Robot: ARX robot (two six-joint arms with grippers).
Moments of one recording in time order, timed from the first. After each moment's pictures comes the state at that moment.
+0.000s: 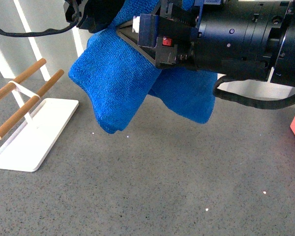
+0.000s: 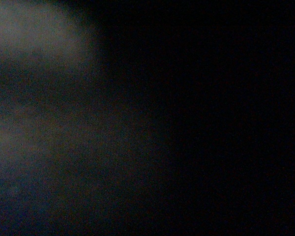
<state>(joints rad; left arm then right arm) -0.38 1.60 0.99 0.45 0.56 -0.45 0.42 1.81 0.80 0.93 -0.61 0.27</state>
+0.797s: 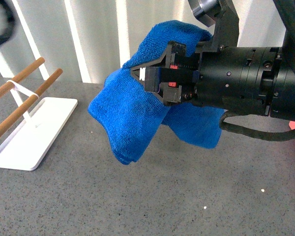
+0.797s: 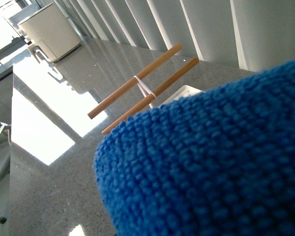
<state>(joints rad) -0.40 1.41 0.69 0.75 -0.32 -0.08 0.42 1.83 0.75 0.88 -0.56 0.28</state>
